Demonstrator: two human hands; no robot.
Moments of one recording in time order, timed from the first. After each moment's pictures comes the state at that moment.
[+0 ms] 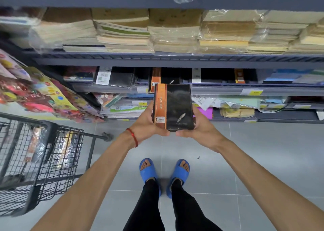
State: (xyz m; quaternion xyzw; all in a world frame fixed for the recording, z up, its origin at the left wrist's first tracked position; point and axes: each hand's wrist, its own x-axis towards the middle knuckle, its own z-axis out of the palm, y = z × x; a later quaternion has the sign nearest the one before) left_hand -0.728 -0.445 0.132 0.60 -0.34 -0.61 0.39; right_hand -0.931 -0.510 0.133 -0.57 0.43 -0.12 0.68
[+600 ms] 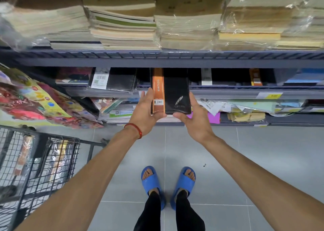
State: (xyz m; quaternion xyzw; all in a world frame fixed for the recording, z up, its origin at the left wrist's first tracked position) left_hand -0.684 -0.494 0.072 0.72 -0.49 -0.39 0.30; right_hand -0.865 -0.547 0.057 -0.67 0.51 -0.20 0.50
